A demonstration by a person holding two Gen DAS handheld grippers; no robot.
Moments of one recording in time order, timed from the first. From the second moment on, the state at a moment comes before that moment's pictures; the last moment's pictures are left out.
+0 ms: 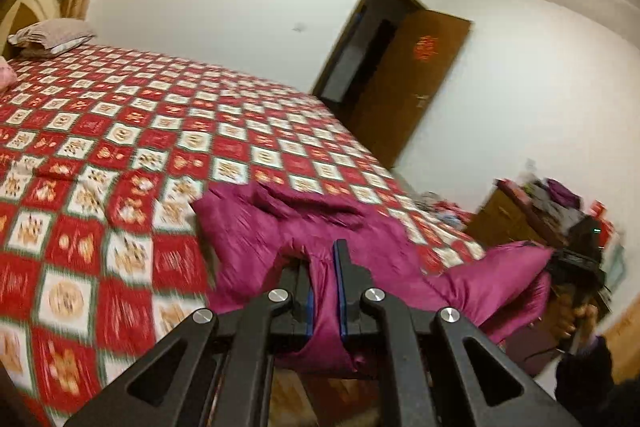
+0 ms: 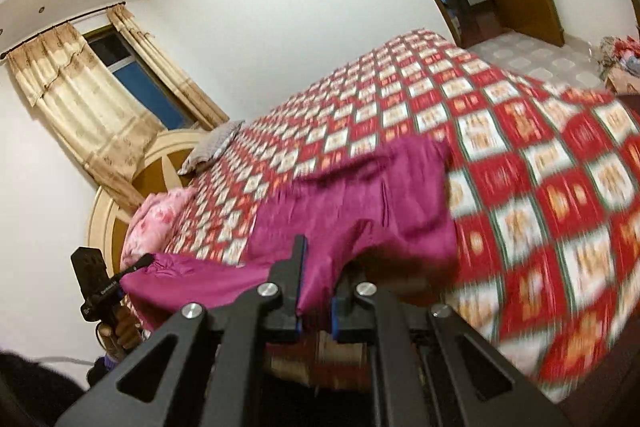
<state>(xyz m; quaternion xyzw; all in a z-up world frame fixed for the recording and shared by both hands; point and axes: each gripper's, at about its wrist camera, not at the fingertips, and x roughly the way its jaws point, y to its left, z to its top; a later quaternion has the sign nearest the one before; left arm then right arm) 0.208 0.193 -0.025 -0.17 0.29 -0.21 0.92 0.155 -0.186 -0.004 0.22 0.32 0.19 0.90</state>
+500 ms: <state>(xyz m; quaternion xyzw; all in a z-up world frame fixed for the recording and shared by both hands) 0.417 0.179 -0.126 -0.16 0.42 -0.06 0.89 0.395 -0.200 -0.097 0.24 0.39 0.08 0.88</state>
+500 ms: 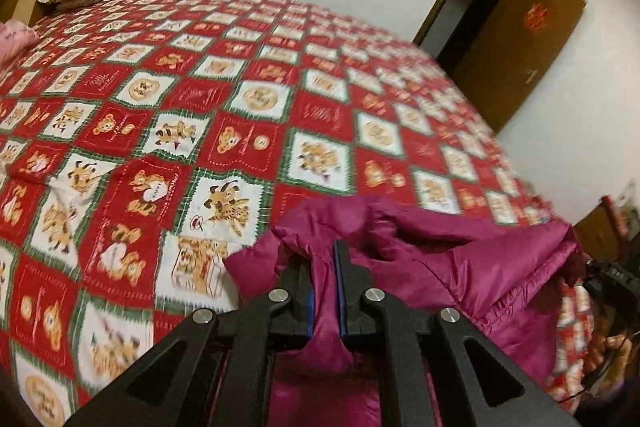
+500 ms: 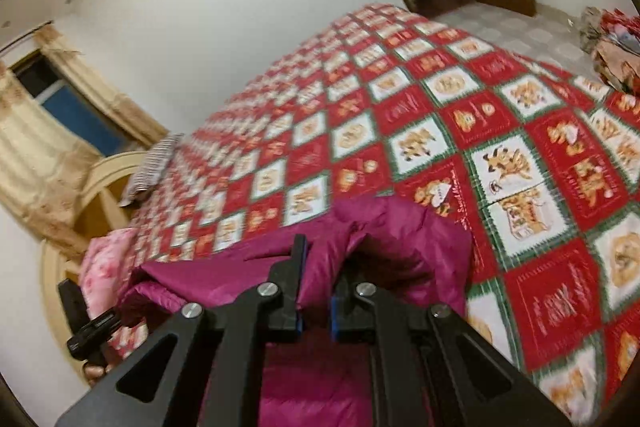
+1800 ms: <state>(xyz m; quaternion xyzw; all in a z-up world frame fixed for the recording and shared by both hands) 0.470 0.055 -0.147 0.04 0.39 0.04 0.92 0.457 -0.092 -0.159 -0.07 0.40 0.03 0.91</state>
